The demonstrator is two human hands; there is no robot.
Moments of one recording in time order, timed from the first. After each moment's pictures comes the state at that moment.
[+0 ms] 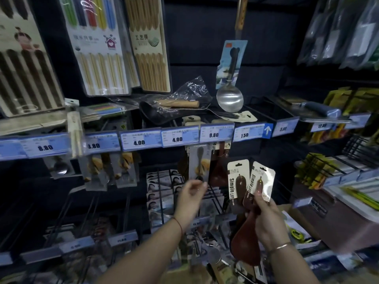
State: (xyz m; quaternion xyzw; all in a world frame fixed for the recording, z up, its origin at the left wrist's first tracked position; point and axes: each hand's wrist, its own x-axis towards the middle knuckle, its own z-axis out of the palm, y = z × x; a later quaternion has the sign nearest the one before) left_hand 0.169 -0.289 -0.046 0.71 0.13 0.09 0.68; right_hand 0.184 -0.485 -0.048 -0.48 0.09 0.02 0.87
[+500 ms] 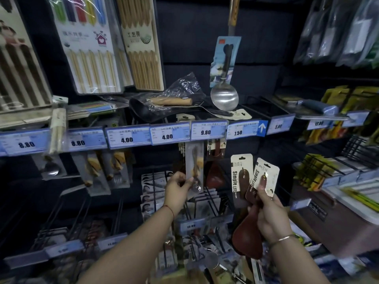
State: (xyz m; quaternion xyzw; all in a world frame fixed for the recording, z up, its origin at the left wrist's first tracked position) left_hand 0.220 -0.260 -0.071 0.77 0.11 0.19 0.60; right_hand 0.206 -0.500 -0.042 -0.48 0.09 0.00 0.87
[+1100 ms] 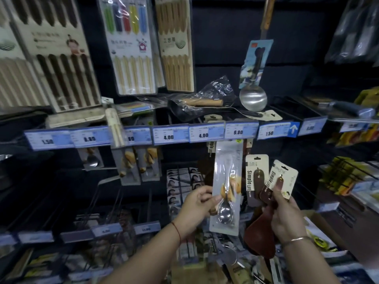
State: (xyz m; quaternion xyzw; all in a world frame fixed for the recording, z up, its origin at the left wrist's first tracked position) left_hand 0.110 -0.252 -0.029 0.71 0.00 0.02 0.70; right_hand 0.178 -0.462 -0.033 -0.48 0.11 -0.03 0.87
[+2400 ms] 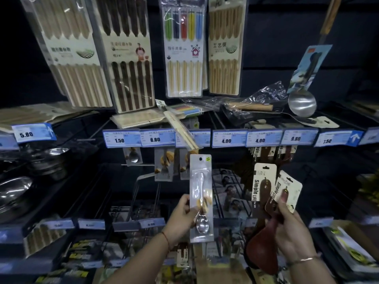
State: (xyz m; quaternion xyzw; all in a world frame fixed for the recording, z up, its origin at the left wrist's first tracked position) left_hand 0.033 -0.115 -0.053 0.72 0.14 0.03 0.68; right_hand 0.122 -0.366 -0.041 -0.42 0.13 0.08 0.89
